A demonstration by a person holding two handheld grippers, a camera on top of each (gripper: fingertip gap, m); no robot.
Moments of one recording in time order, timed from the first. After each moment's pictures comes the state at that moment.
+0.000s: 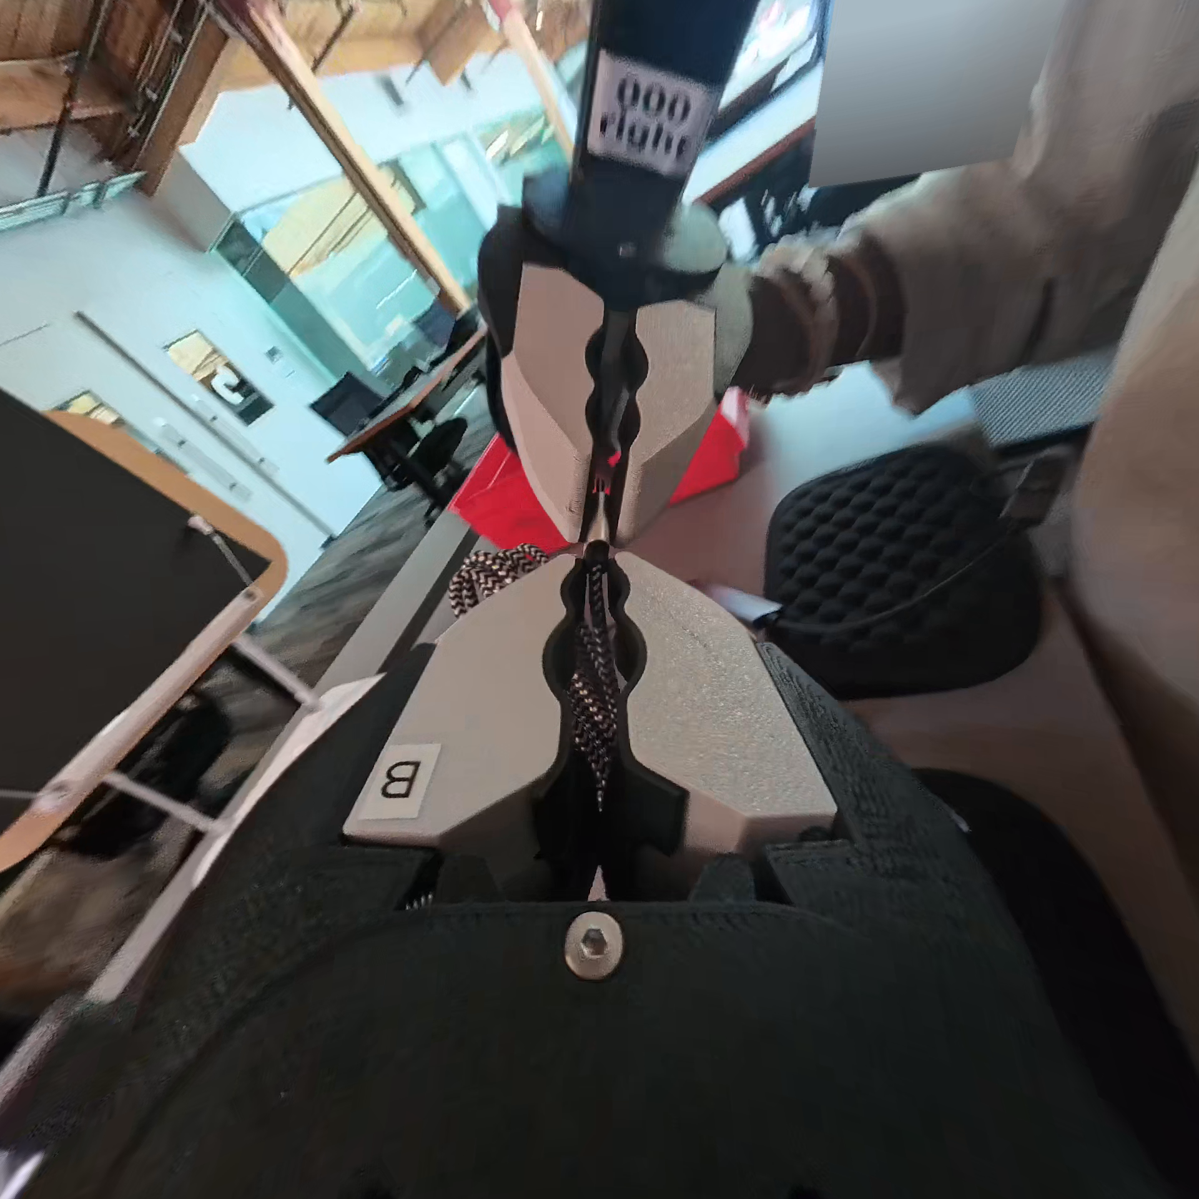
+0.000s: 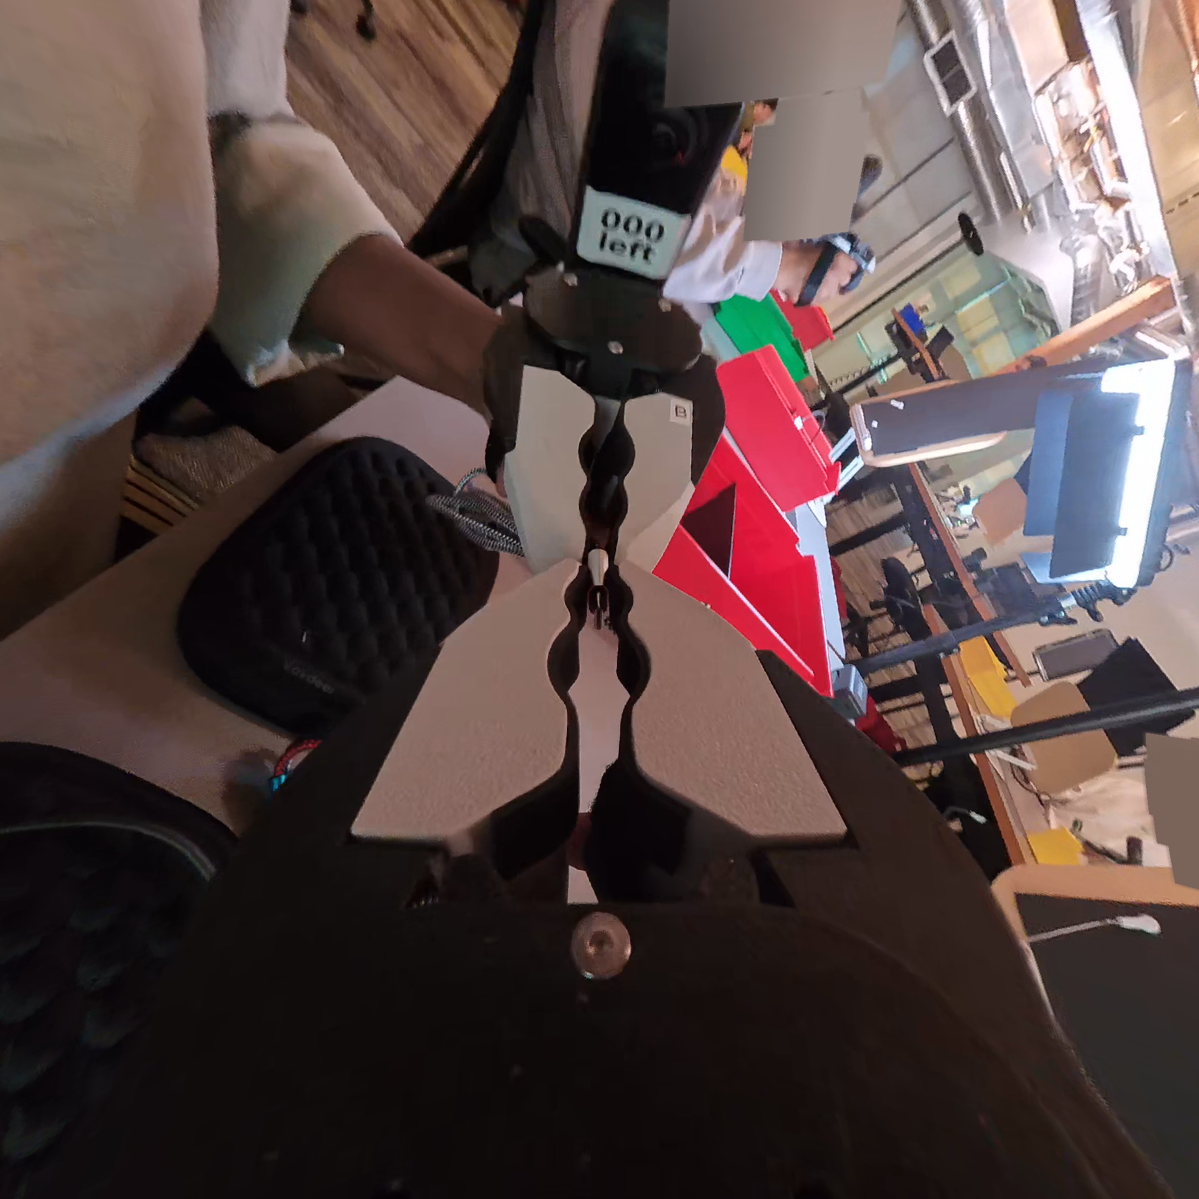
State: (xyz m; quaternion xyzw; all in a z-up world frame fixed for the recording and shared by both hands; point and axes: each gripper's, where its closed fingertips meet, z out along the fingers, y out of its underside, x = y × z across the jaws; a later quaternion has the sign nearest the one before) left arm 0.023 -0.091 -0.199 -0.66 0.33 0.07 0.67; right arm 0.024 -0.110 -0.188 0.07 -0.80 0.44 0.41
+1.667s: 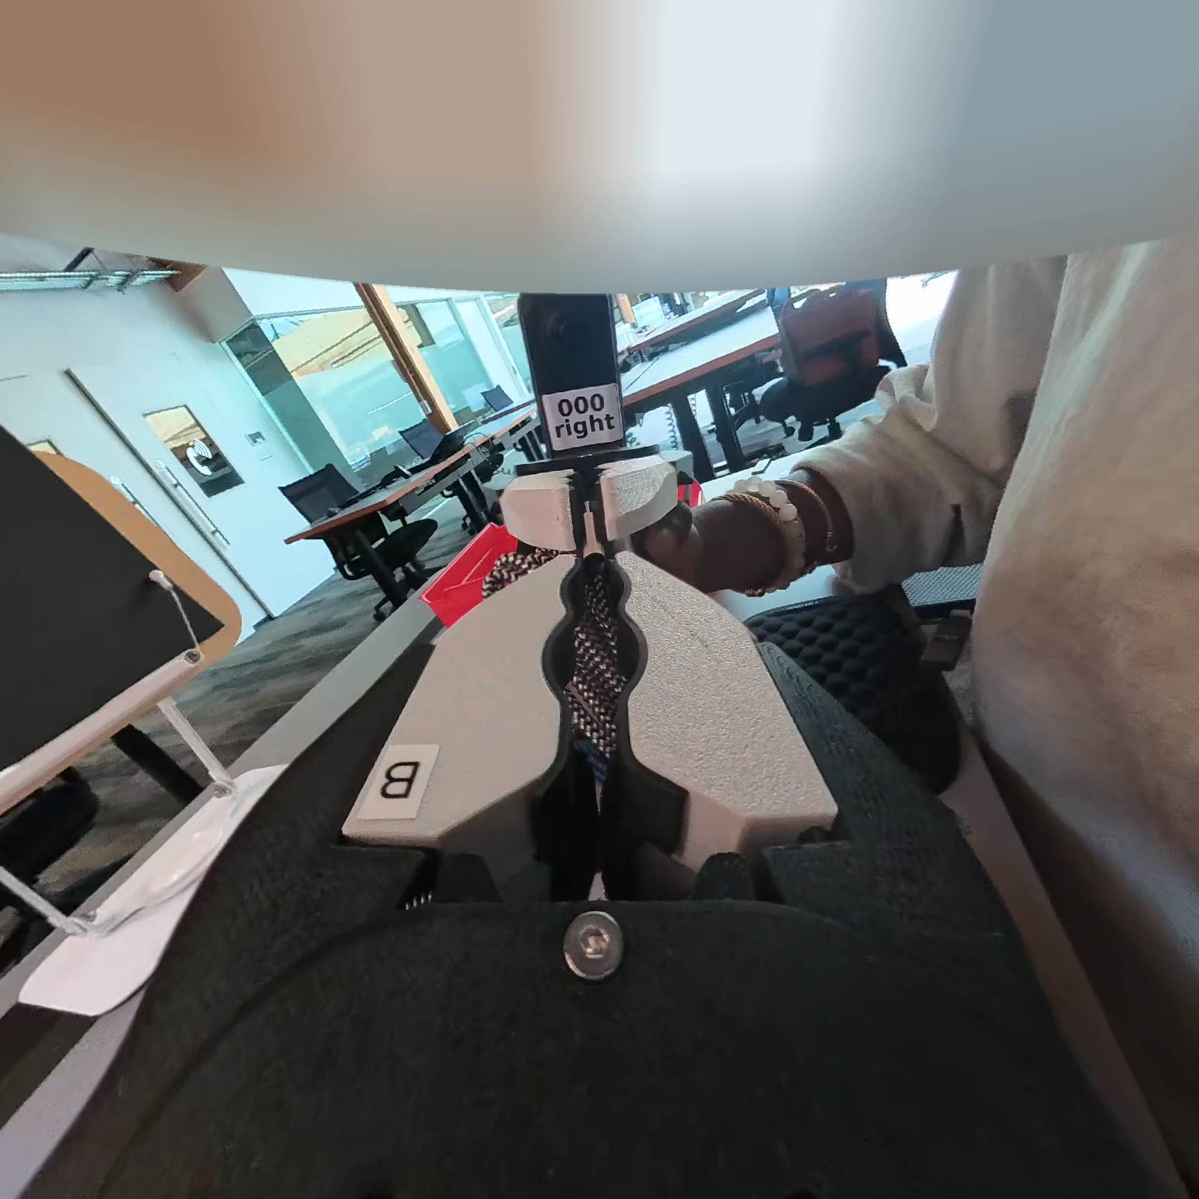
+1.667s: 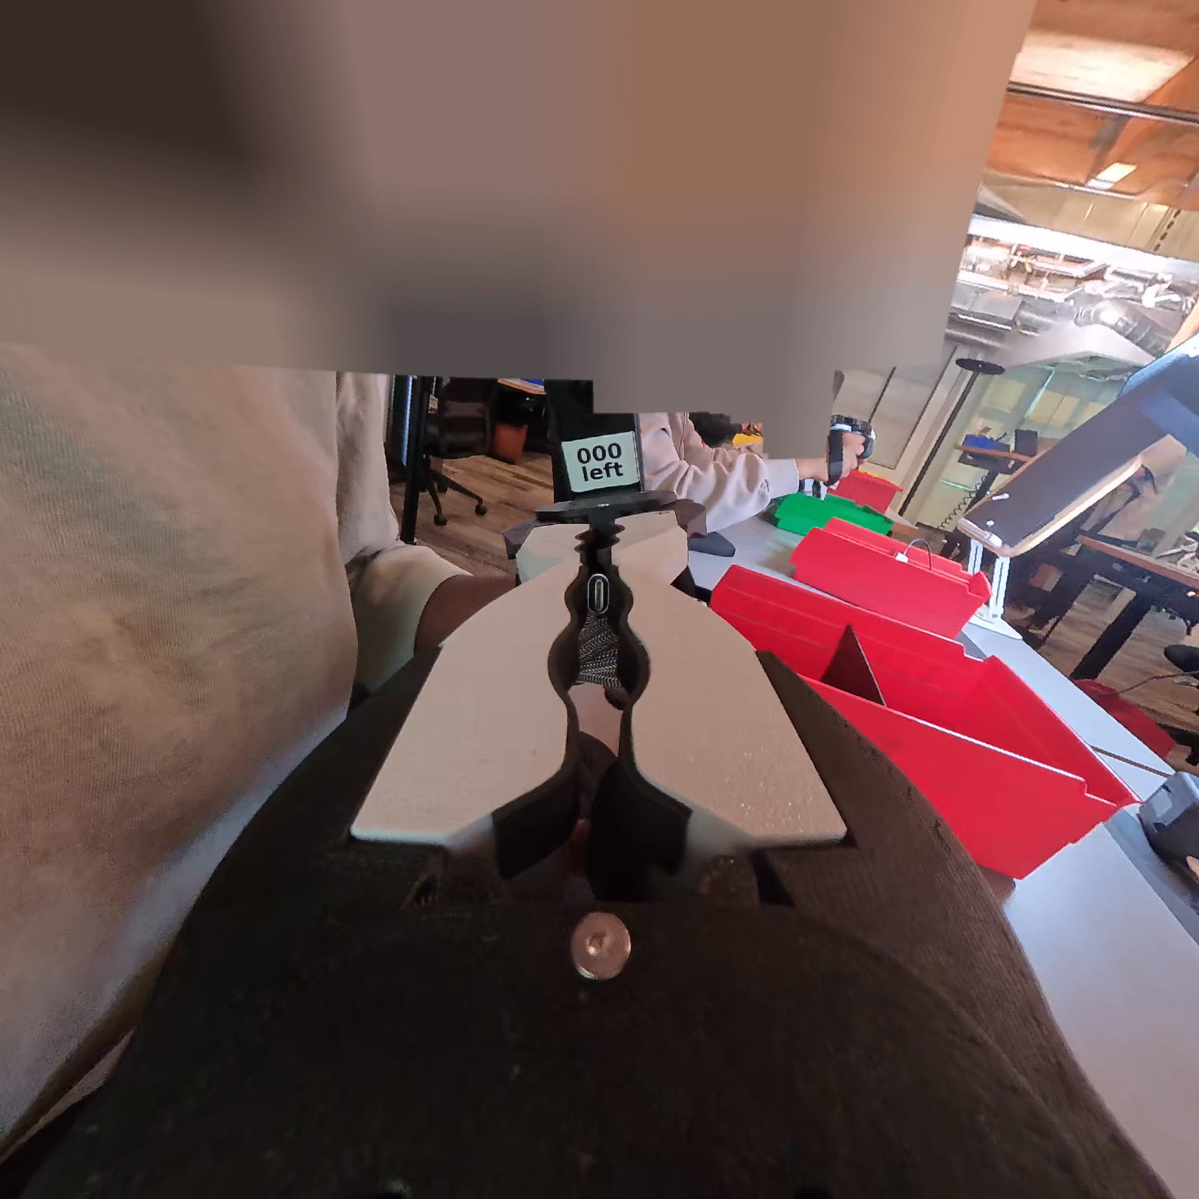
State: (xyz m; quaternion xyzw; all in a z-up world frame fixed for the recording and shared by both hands) left arm 0.034 -0.102 -0.169 -0.61 0.28 -0.02 0.74; right arm 0.029 -0.116 -0.158 -0.03 -0.65 0.72 0.23
